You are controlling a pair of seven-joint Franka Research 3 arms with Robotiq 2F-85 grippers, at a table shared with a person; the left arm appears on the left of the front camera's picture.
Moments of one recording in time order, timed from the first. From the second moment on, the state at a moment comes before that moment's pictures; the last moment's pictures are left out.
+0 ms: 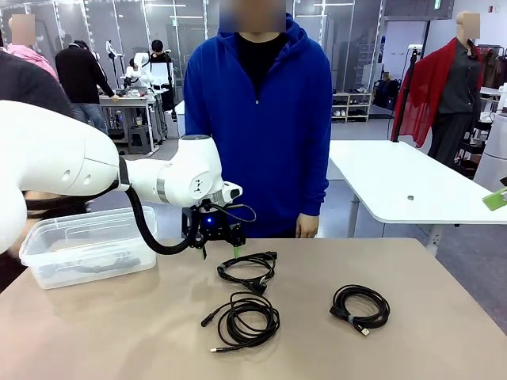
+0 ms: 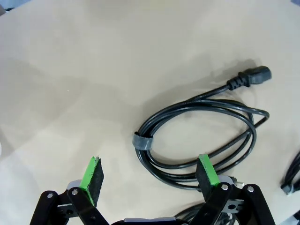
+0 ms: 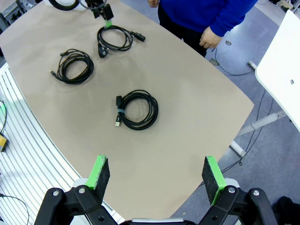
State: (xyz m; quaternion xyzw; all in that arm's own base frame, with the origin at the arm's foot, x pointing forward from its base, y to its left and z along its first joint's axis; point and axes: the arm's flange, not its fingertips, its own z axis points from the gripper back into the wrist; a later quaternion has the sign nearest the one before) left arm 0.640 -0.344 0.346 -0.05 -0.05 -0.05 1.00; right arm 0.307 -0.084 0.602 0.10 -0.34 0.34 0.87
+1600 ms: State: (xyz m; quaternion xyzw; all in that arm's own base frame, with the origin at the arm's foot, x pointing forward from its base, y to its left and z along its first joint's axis) left arm 0.645 -0.357 0.310 -0.01 -0.05 -0.04 1.00; right arm 0.307 -0.084 0.602 0.10 -0.34 0.34 0.87
